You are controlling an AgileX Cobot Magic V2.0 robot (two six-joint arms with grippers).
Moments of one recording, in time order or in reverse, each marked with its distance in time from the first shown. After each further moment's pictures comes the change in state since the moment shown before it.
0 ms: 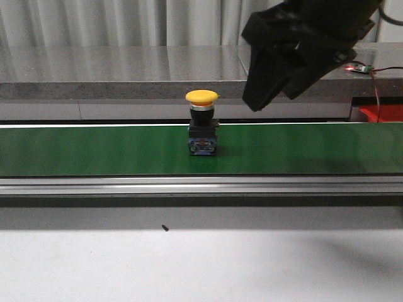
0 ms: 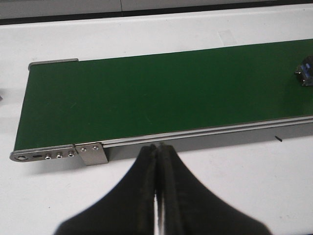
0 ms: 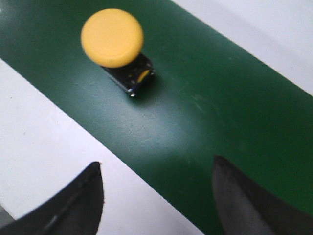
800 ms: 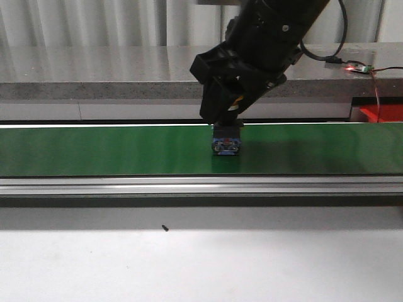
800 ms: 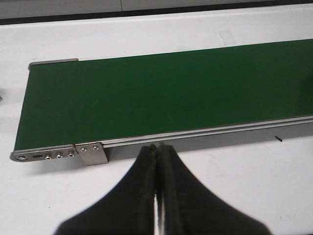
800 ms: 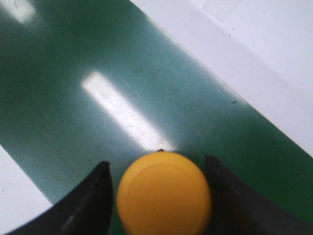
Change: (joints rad) left arm 0.000 0.000 0.000 0.000 0.000 0.000; right arm 0.016 0.259 -0.179 0.083 -0.085 -0.109
